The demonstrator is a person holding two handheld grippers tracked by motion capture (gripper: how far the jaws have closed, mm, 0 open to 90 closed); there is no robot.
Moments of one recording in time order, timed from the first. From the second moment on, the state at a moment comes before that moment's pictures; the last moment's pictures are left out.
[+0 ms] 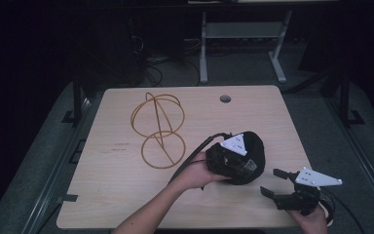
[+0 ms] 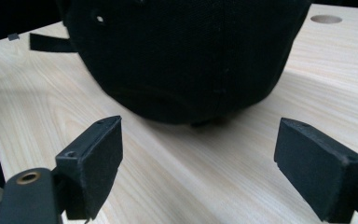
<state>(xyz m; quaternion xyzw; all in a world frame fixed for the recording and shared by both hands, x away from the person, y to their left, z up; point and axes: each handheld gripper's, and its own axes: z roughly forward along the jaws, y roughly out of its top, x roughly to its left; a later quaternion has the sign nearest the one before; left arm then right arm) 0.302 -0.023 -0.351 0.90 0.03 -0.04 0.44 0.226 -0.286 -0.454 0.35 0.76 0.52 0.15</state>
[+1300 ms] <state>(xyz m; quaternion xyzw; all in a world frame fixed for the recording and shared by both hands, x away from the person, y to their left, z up) 0.289 -0.003 -0.332 0.89 0.02 -0.02 0.45 0.215 -0.288 -0.433 0.31 0.74 0.57 0.17</state>
